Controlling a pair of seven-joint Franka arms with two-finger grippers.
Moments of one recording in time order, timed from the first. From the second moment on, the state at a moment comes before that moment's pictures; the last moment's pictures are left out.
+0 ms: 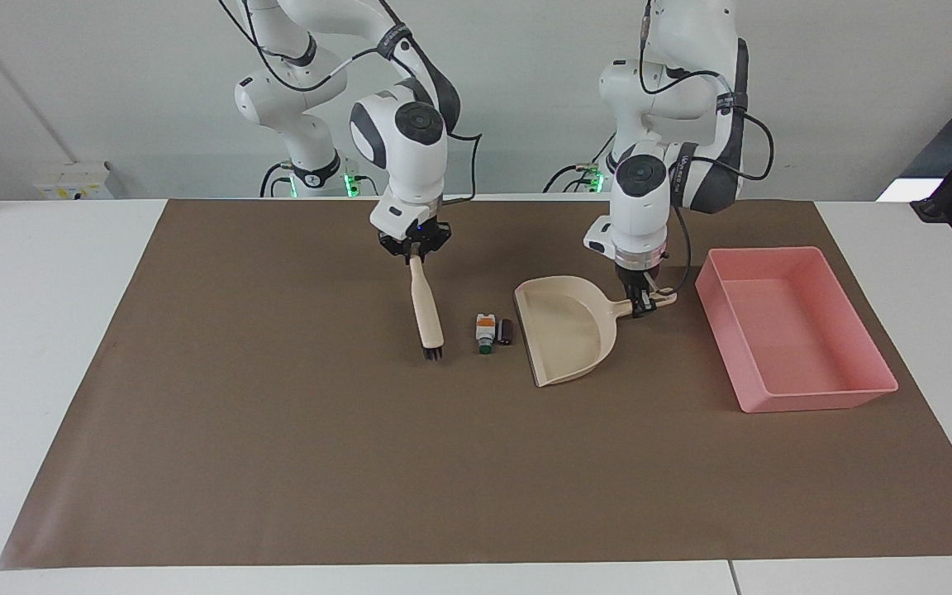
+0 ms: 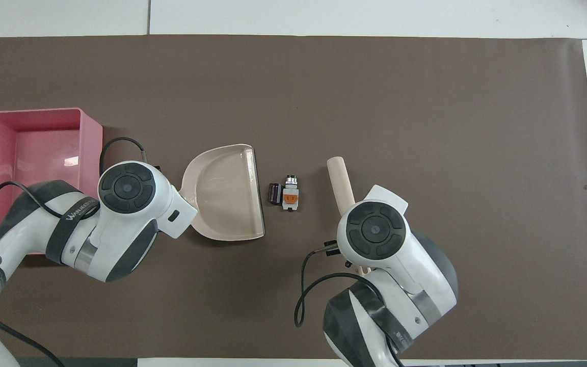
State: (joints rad) left arm -0.40 0.03 -0.01 -2.26 0.29 2.22 0.94; right arm 0.68 0.00 -0.05 -2.19 -0.07 2.05 0.48
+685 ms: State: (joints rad) left arm -0.44 0.03 -0.01 -2.24 0.36 2.17 0.91; right arm 0.81 0.24 -0.05 -1.98 -0.11 2.04 0.63
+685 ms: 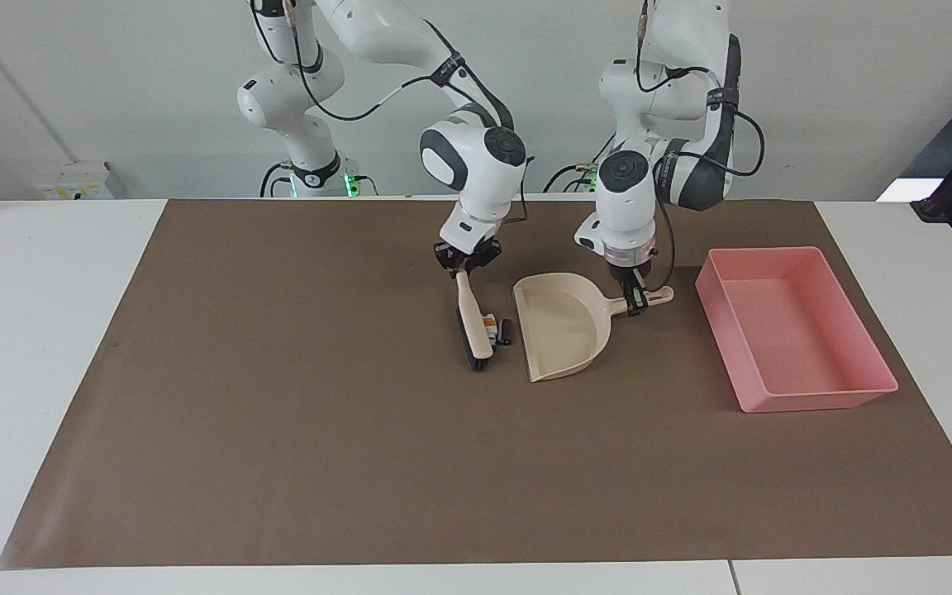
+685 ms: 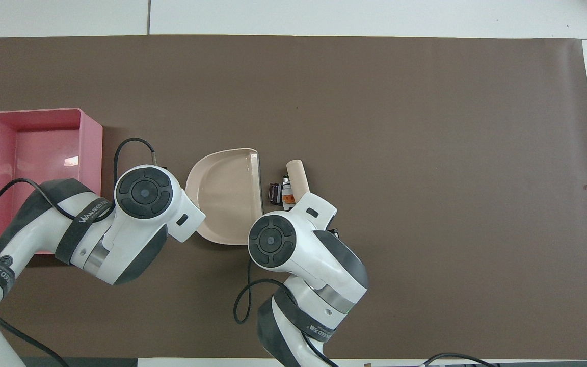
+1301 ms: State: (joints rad) left arm -0.47 0.04 -0.01 -2.23 0.42 2.14 0.90; right arm 0.82 0.26 0.05 -1.96 0.41 2.21 0.51
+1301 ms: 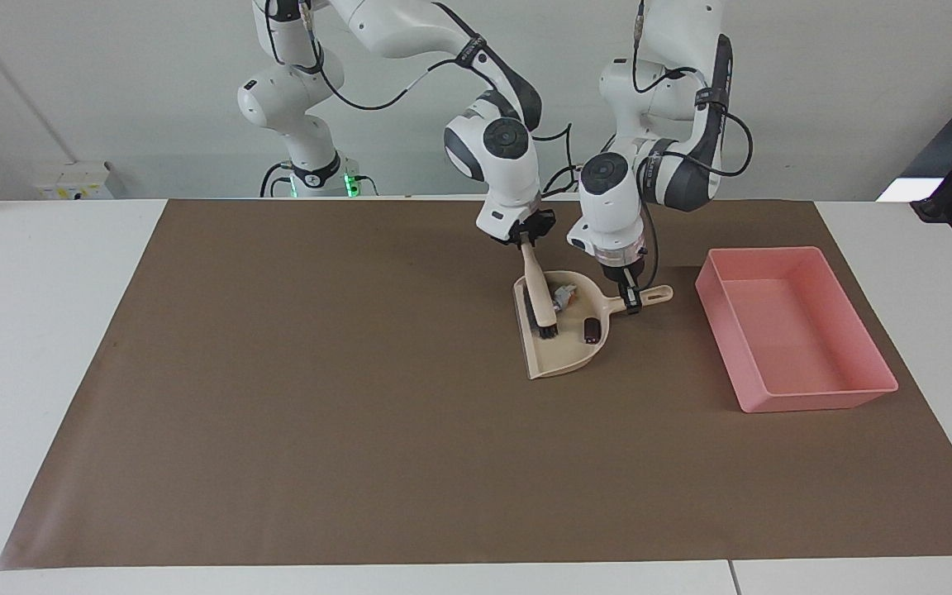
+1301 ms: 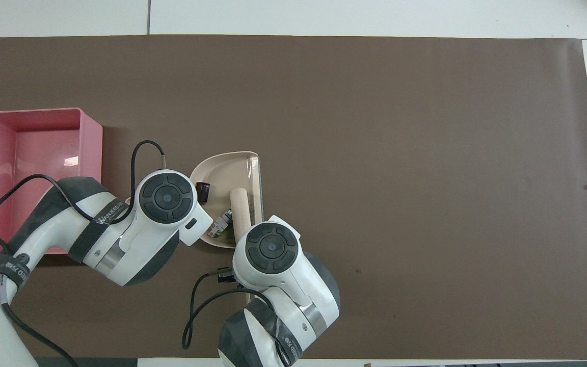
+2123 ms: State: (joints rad) left arm -0.46 0.04 -0.01 -2.23 0.33 2.18 1.05; right arm 0.66 0.02 0.03 -1.94 0.22 1.88 0.51
